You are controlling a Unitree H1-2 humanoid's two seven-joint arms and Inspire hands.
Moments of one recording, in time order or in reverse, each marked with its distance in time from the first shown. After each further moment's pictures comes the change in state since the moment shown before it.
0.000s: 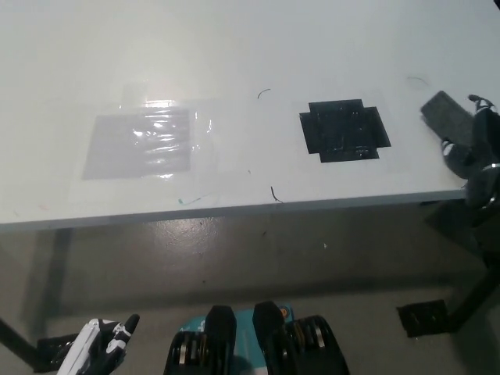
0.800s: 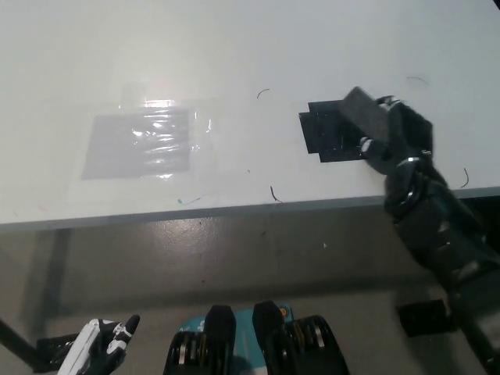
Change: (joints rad) left_arm 0.000 0.000 -0.001 0.000 0.001 0.000 0.000; right_arm -0.062 0.196 0.012 0.014 -0.024 0.018 -0.012
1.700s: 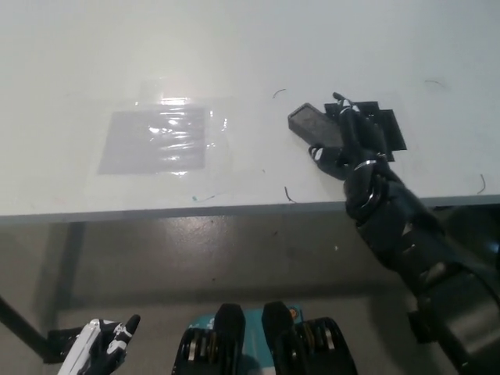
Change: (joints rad) left_arm 0.001 0.002 -0.002 -0.002 0.003 -0.003 0.000; right_arm -0.025 0.038 -0.003 -0.005 0.011 0.055 0.043
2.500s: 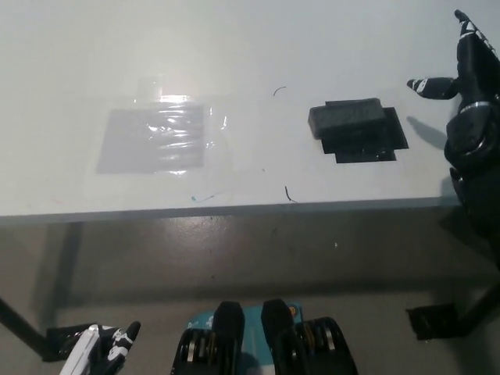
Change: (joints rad) left_arm 0.011 -0.003 0.003 0.005 -0.002 -0.007 0.000; right_arm 0.139 -0.240 -0.132 -0.613 0.031 0.195 0.073
